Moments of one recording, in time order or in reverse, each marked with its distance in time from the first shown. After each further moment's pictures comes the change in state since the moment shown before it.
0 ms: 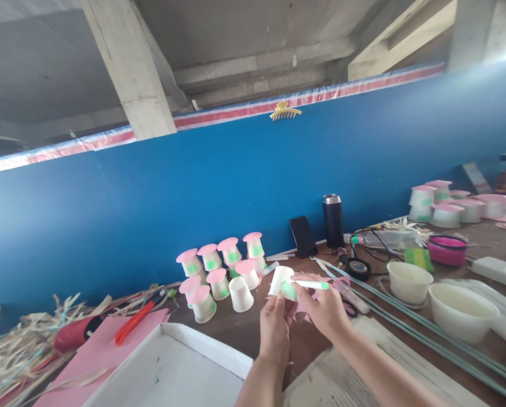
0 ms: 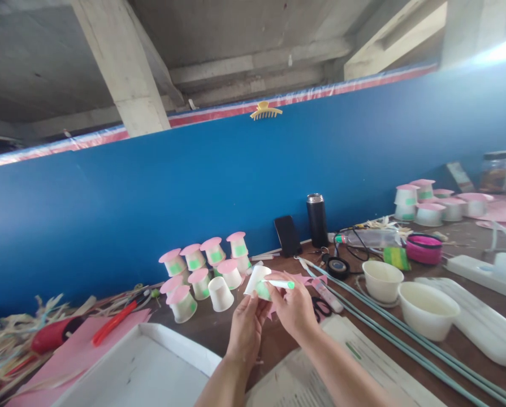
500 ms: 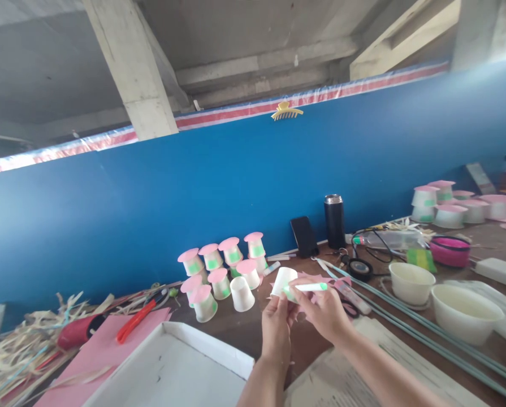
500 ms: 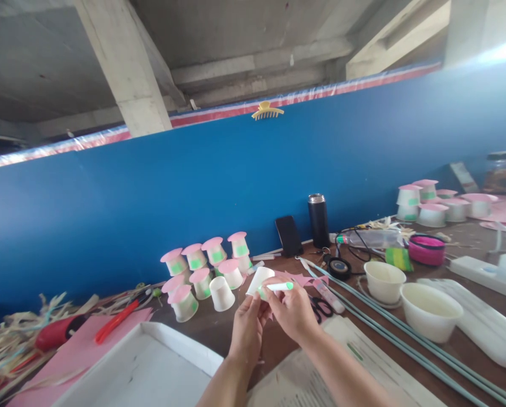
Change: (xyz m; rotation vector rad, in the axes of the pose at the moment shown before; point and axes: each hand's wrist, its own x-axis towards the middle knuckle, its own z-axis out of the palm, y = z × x) left_hand -0.002 -0.004 -0.001 0.071 -0.038 0.018; right_hand -0.001 -0.005 -0.002 -0.024 -0.099 -0.040
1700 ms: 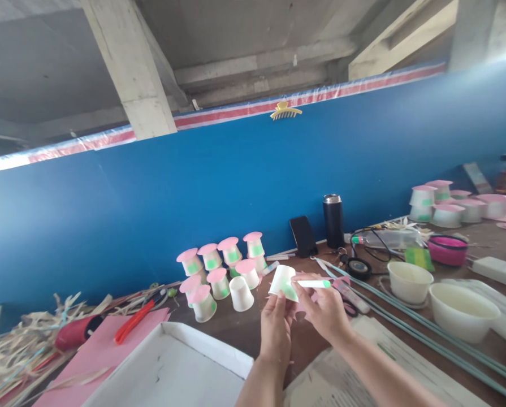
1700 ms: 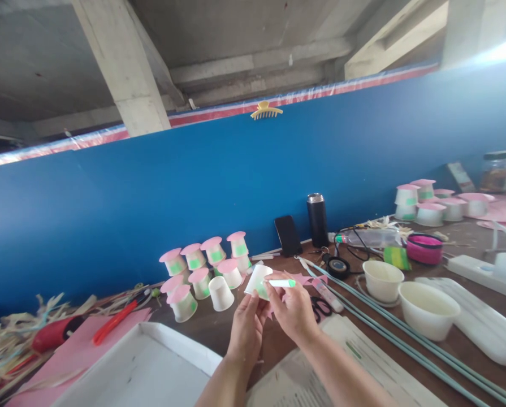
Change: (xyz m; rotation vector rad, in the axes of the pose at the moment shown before) left_hand 0.001 -0.001 0.000 -0.076 -0.019 0.023; right_hand -0.001 0.001 0.001 0.014 0.147 -0.034
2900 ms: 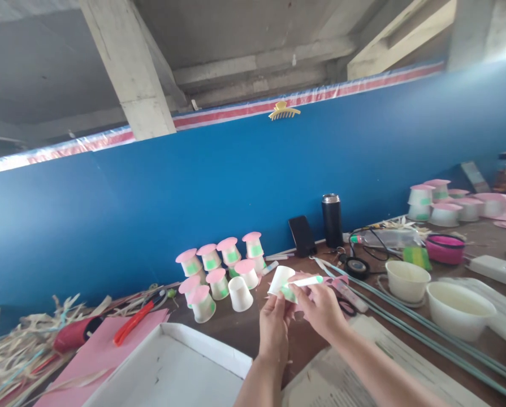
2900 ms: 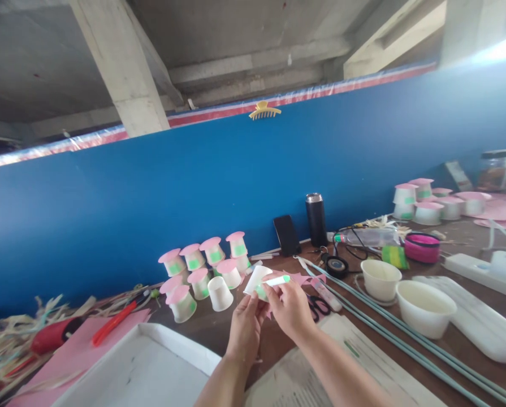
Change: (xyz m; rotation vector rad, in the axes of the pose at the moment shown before) left_hand -0.001 0.001 -0.001 0.064 0.021 -0.029; right_hand 0.002 0.004 0.001 -0.033 -0.081 0.060
